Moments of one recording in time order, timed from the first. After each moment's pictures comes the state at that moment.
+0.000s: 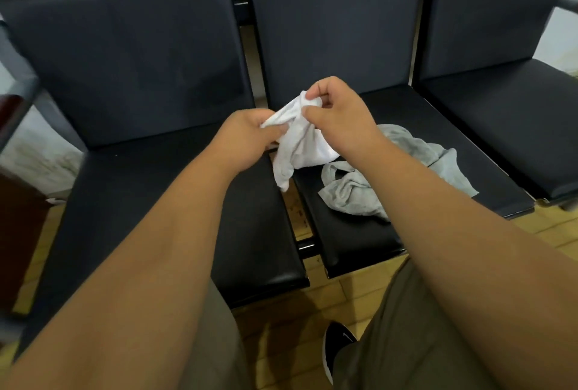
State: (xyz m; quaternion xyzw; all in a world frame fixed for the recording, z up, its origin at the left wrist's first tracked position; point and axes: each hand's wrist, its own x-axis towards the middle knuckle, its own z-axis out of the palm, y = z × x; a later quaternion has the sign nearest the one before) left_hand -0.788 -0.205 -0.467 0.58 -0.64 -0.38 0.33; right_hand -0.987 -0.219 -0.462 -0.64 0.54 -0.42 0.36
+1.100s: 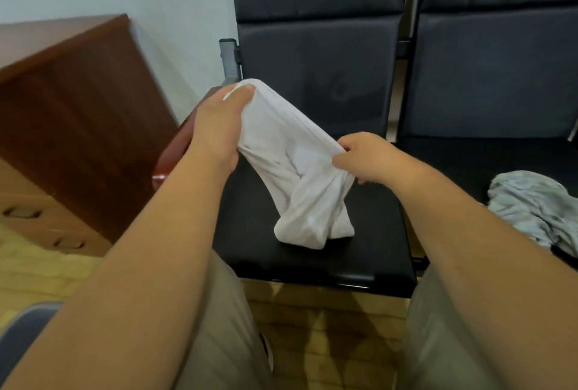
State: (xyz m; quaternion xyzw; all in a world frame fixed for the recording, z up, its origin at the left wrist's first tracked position) left_hand -0.591 -0.047 -0.369 0.64 -0.29 -0.28 0.66; right_hand -0.805 -0.145 -0.419 -0.79 0.48 -0.10 0.36
